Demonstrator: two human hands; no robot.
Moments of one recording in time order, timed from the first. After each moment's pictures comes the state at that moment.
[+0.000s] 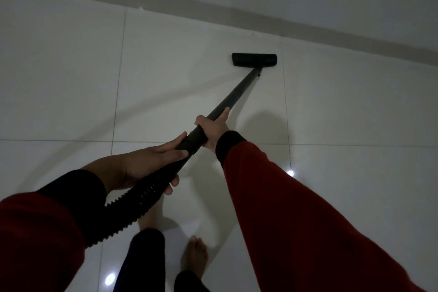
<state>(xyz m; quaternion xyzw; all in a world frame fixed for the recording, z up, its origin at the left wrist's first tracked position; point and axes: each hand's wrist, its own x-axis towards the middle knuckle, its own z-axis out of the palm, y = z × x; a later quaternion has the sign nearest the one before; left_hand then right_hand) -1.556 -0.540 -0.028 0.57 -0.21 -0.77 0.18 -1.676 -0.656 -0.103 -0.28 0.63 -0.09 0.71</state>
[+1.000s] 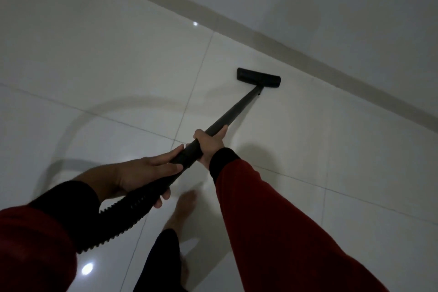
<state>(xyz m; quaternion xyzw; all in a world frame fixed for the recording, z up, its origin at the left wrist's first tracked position) -1.393 -0.397 -0.028 0.62 -0.17 -0.73 0.24 -1.488 -0.532 -0.095 -0.30 0.61 -0.02 0.74</state>
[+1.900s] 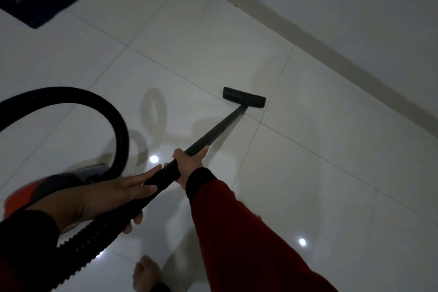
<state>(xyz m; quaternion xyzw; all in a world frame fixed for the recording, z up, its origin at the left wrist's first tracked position) -1.275 0.097 0.021 0.63 -0.12 -0.71 0.29 -1.350 -0.053 -0.058 -0.34 0.57 0.10 0.75</state>
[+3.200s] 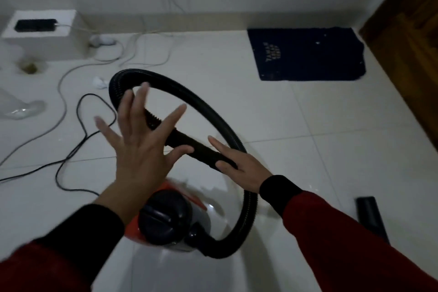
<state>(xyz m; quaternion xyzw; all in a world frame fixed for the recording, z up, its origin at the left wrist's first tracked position) -1.140 0.284 -0.066 0.98 0.10 0.16 0.07 -1.060 0.079 -0.126 -0.83 -0.31 0.29 0.36</state>
